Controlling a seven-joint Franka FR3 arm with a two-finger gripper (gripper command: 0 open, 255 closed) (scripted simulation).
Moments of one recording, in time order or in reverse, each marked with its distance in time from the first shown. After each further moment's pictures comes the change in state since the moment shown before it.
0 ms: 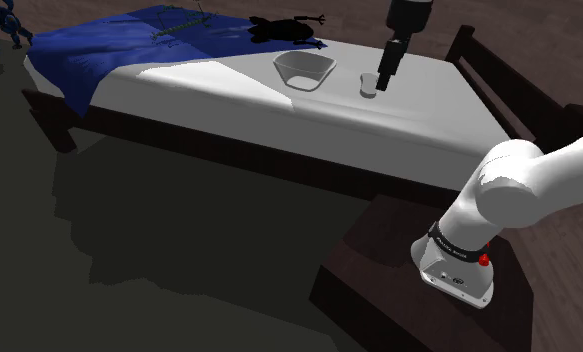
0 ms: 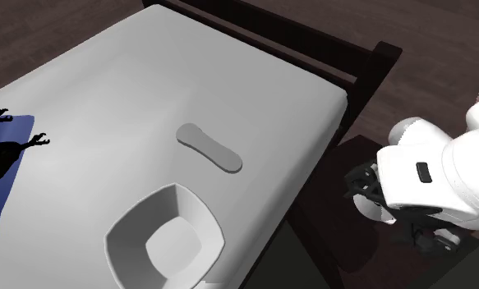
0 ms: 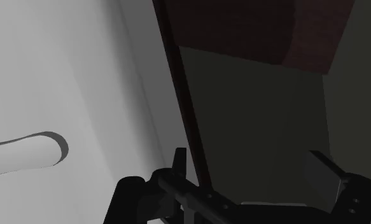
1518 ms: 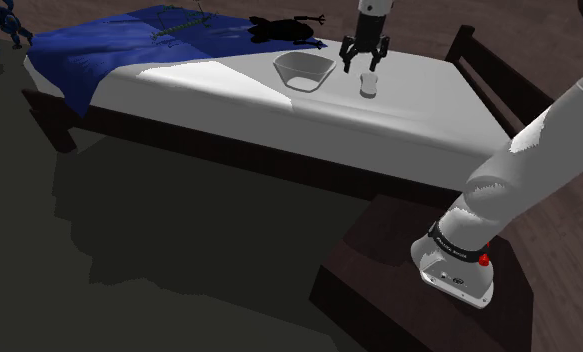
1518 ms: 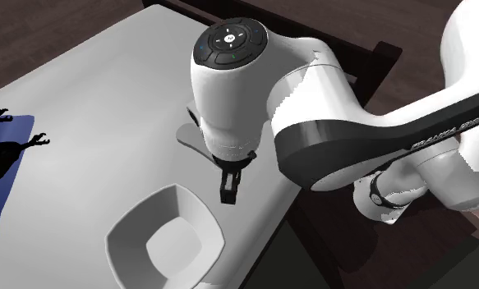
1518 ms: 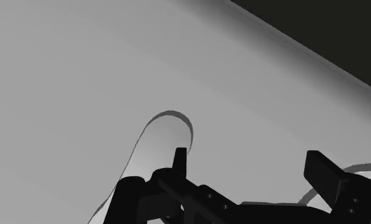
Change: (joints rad) arm -0.279 0.596 -0.162 0.334 -0.012 0.256 0.407
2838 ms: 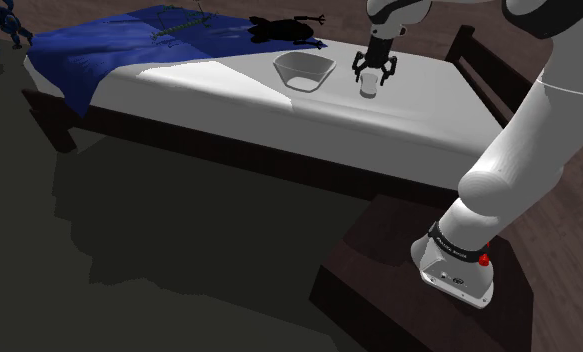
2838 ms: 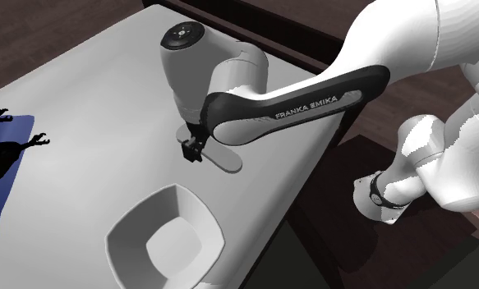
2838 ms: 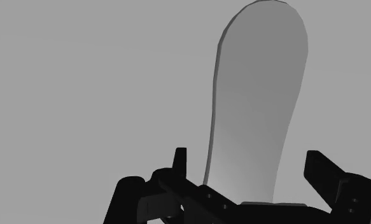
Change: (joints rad) arm -0.125 0.256 -0.123 0.105 0.068 0.145 0.163
